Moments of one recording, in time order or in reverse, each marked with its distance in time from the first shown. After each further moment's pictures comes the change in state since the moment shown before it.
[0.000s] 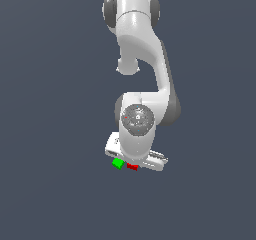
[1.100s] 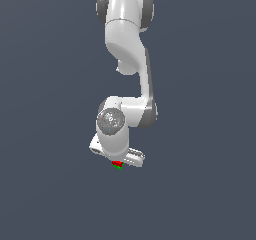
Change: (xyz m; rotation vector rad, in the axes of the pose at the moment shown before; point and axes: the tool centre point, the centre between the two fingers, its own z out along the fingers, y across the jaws) arm -0.005 0.066 0.041 -0.001 0.000 0.002
